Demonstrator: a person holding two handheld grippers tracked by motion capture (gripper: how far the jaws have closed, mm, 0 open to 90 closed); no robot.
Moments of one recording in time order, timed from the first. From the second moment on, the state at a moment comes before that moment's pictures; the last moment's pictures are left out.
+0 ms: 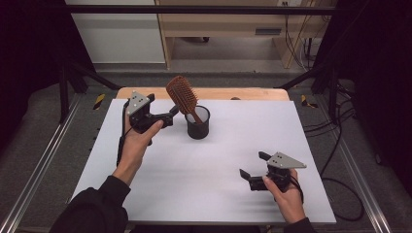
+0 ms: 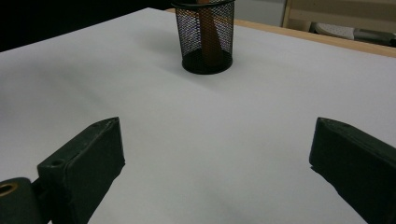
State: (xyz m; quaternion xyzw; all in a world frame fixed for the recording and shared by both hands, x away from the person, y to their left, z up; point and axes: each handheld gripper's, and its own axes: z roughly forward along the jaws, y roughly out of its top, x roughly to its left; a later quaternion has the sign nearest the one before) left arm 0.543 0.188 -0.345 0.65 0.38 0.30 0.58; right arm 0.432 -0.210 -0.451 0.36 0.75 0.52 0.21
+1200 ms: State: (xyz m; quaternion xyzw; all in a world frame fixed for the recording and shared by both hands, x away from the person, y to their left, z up) left arm 0.488 0.275 -0.341 0.62 0.39 0.35 0.58; right arm 0.429 -0.211 -0.451 0.33 0.73 0.53 0.29
